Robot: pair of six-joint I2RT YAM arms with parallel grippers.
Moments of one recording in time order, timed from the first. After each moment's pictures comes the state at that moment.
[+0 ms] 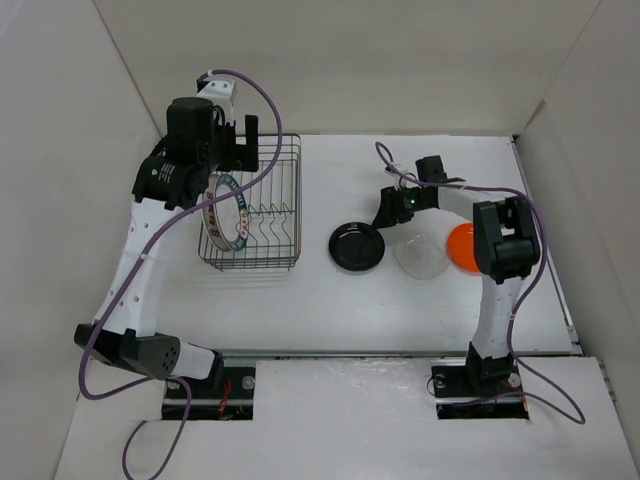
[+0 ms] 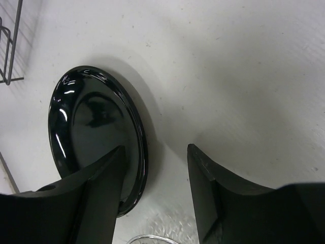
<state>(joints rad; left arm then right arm) -0.28 1.38 1.75 -0.83 -0.13 -0.05 0.17 2.09 1.42 -0.36 -0.77 -0.11</state>
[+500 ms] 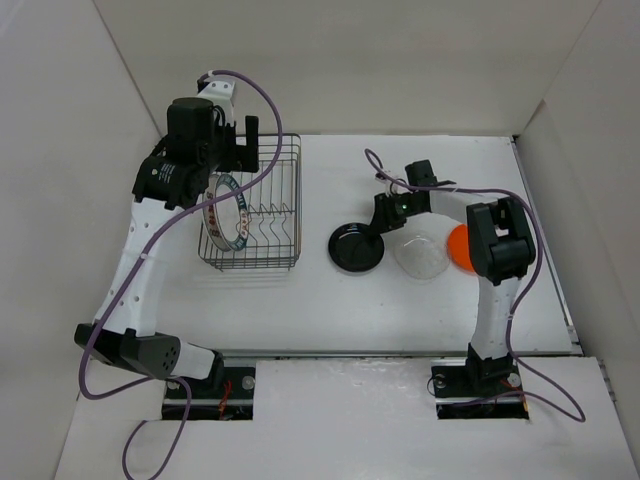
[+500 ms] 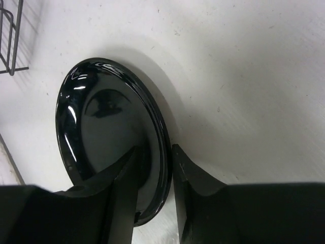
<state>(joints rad) -0.28 1.38 1.75 -0.84 -0.12 -0.05 0.23 2.09 1.40 -0.38 -0.76 -0.10</state>
